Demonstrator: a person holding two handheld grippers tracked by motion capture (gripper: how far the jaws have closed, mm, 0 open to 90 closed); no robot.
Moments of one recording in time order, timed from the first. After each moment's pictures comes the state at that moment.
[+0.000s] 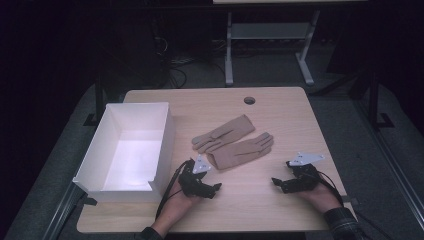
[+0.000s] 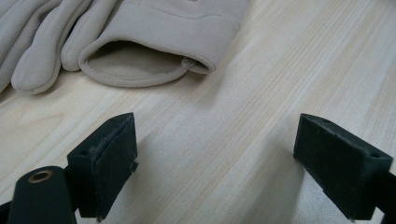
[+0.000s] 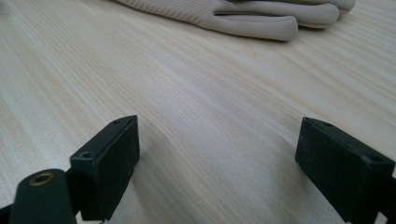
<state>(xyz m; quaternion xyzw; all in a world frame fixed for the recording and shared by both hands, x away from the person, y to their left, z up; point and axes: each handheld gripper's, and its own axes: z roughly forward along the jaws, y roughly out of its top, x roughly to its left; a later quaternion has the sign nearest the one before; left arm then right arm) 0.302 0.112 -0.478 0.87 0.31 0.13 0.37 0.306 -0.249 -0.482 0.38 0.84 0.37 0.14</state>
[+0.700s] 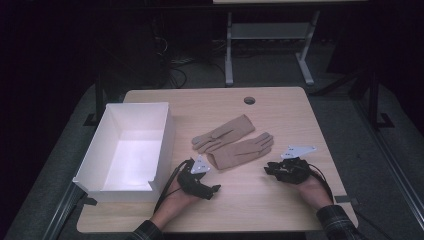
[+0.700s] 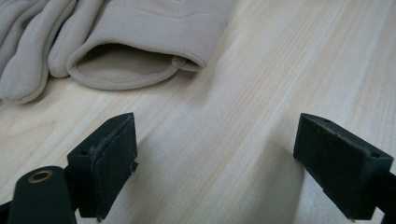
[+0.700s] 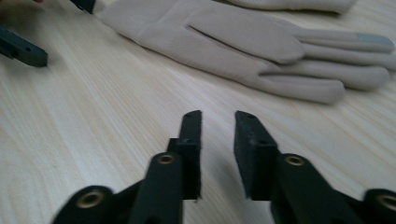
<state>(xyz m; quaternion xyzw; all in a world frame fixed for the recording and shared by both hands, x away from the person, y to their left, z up) 0.305 0.117 -0.478 0.88 0.27 0.11 0.37 0.318 -0.222 -0.460 0.35 0.84 0.40 0.11</state>
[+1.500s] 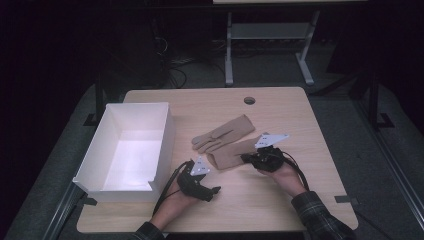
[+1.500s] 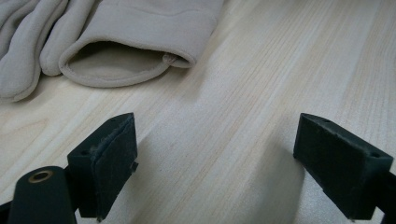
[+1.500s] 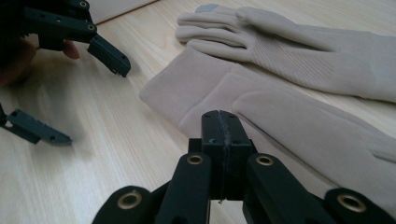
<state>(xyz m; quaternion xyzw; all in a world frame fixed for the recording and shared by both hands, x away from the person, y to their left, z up) 0.302 0.117 -0.478 0.88 0.26 0.11 0.38 0.350 -0.155 -0.446 0.30 0.85 0.43 0.08</state>
